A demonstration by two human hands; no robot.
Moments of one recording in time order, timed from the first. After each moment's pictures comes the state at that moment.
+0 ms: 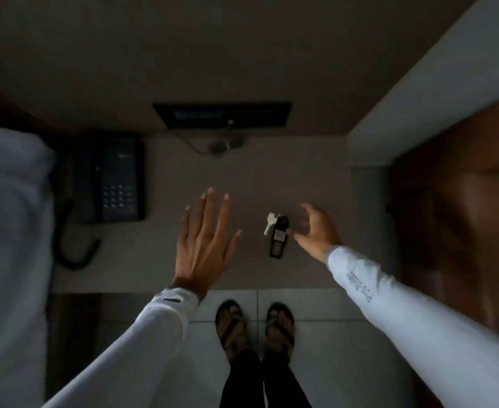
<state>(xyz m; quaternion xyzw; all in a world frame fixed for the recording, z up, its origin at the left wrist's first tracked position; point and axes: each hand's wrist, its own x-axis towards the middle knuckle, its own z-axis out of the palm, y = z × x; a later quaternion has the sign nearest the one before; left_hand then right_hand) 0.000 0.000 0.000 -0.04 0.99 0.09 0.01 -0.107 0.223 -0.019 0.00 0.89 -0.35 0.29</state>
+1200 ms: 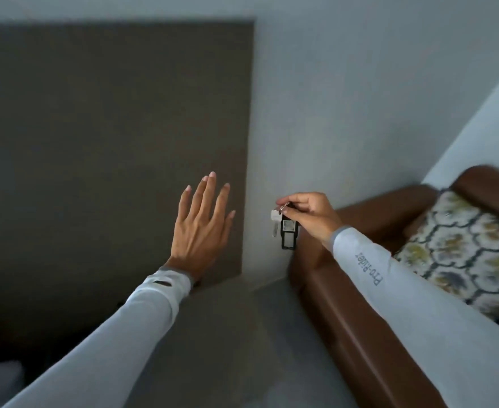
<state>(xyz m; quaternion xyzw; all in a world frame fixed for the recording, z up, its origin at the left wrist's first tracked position) -0.177 0.118 0.416 0.20 0.92 0.09 -0.32 -0.180 0.367 0.449 -0.01 0.82 -0.57 0.02</state>
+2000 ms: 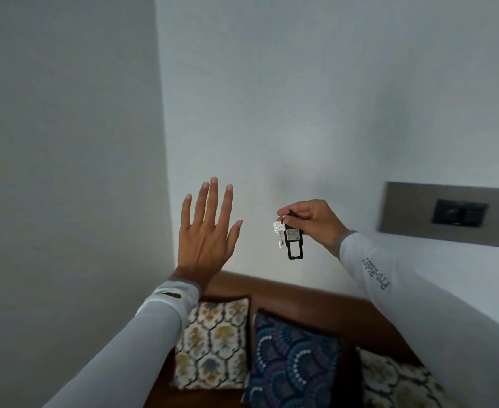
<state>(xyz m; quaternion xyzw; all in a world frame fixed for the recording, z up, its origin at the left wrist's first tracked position) 0.051 0.654 0.745 0.49 0.72 0.21 -0.45 0.248 0.808 0.789 0.18 0.79 -0.45 -0.36</state>
